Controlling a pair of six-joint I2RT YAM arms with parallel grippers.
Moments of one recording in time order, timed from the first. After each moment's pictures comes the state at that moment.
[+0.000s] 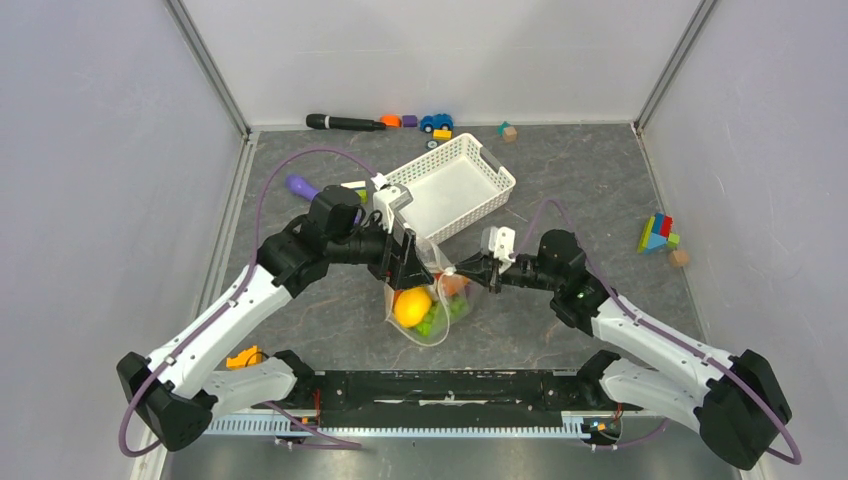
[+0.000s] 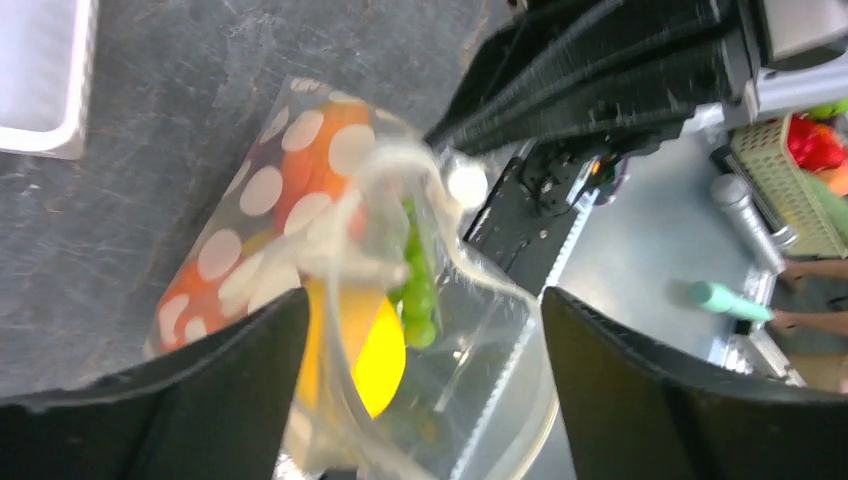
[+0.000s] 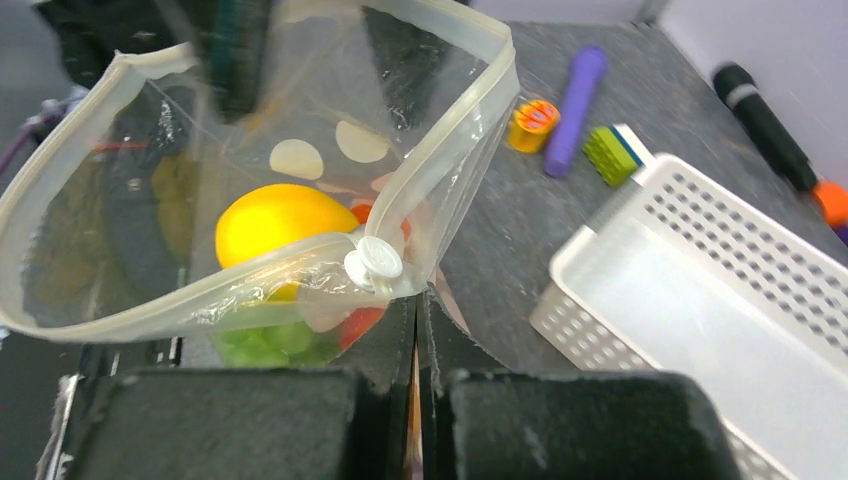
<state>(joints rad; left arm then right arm) -0.67 1.07 1.07 -0.60 0.54 -0.27 0.69 0.98 0.51 0.38 -0.71 -0.24</state>
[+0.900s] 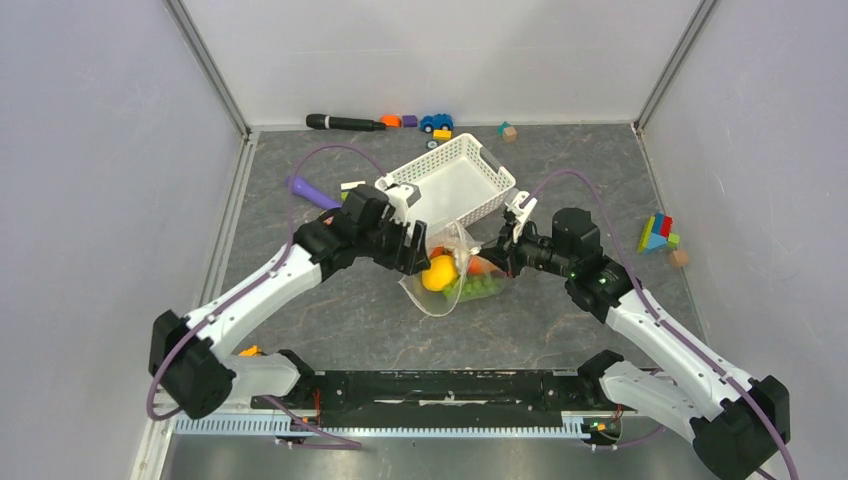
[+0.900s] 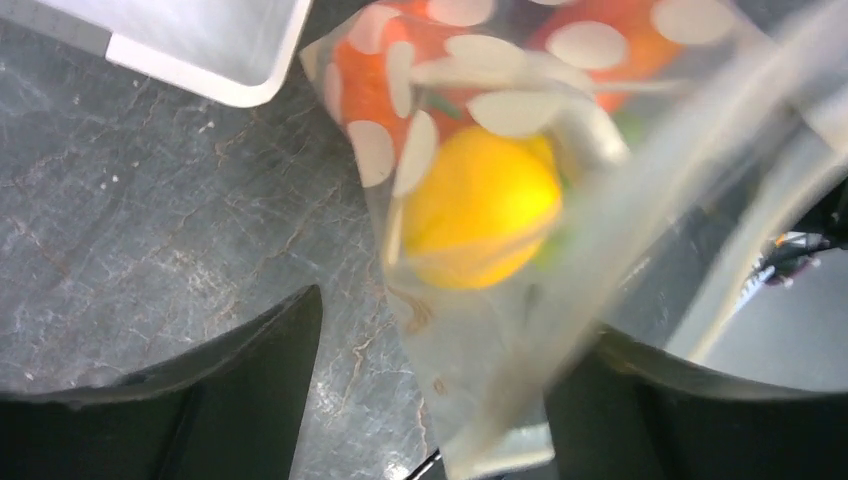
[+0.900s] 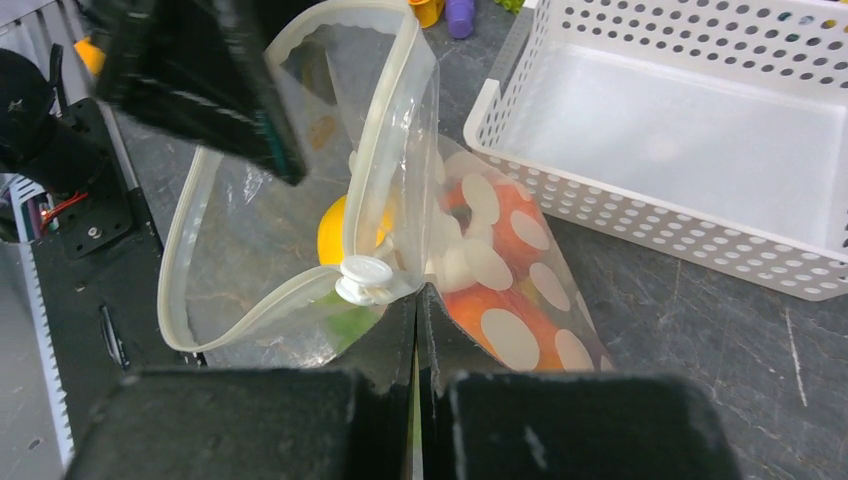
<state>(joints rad) -0.67 1.22 1.04 -0.56 0.24 -0.26 0.55 0.94 0.72 -0.10 -0.47 -0.04</state>
